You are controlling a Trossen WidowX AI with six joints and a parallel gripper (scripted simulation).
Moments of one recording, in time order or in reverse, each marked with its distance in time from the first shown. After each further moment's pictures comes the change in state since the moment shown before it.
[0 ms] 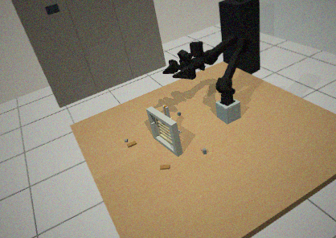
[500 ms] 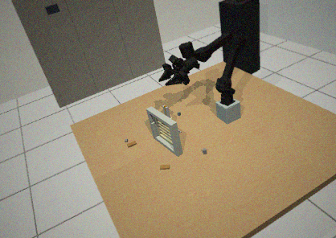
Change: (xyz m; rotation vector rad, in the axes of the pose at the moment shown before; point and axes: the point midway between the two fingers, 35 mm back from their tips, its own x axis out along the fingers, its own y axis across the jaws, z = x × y) arm 0.028 -0.018 -0.029 -0.047 0.254 -0.047
